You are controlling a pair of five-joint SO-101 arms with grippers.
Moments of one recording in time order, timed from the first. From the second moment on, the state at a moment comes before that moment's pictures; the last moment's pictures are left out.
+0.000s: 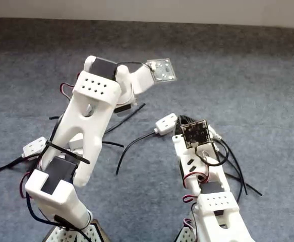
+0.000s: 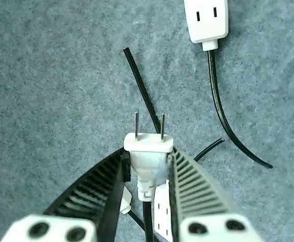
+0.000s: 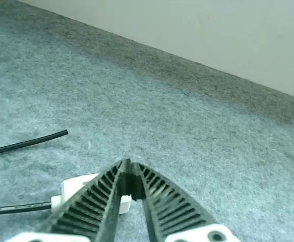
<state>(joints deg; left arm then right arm) 12.6 8.5 -13.8 89.8 -50.7 -10.2 -56.4 94.9 -13.3 15.7</state>
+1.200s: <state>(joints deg) 20.1 -54.1 68.4 19.6 -15.2 -9.7 -56.4 94.9 -13.3 15.7</state>
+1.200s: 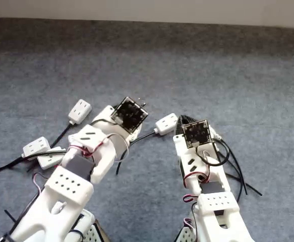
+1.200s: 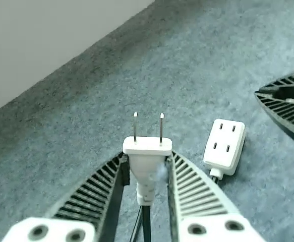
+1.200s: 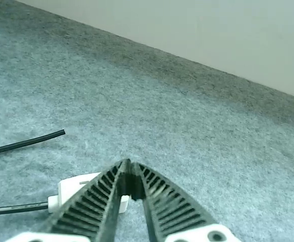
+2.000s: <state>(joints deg) 19.4 -66.1 90.9 -9.6 6.4 -16.5 -56.4 60.2 21.1 15.7</state>
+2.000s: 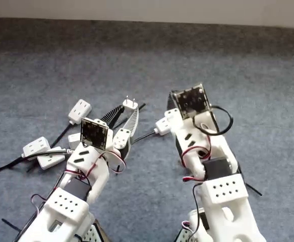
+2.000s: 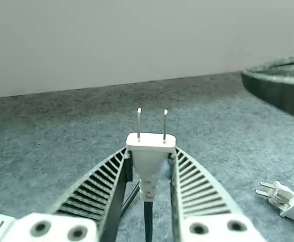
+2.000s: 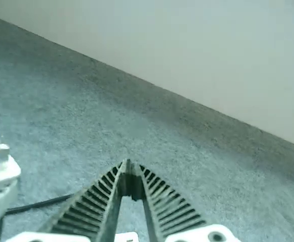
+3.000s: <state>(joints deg) 20.9 -83.2 93.3 -1.3 6.6 -31.2 -42.6 49.4 18.1 27.0</state>
